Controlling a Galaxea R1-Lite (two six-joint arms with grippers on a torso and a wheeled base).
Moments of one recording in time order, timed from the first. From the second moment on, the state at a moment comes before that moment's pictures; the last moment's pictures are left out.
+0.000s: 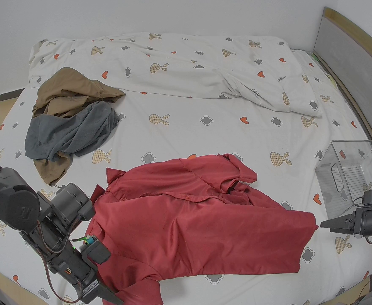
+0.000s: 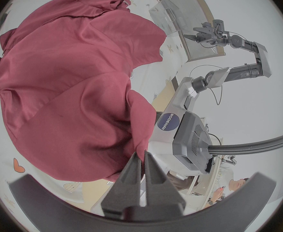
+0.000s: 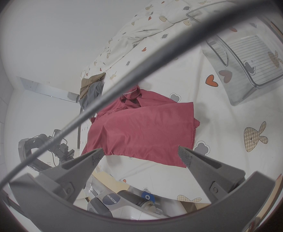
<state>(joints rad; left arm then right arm) -0.47 1.67 -0.83 0.67 -0.59 0.32 -0.23 1.36 -0.46 0.05 0.78 0.11</state>
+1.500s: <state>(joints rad) -0.38 1.56 -1.30 1.10 -0.66 0.11 -0.08 1.68 -0.20 -0.51 0.52 0.04</state>
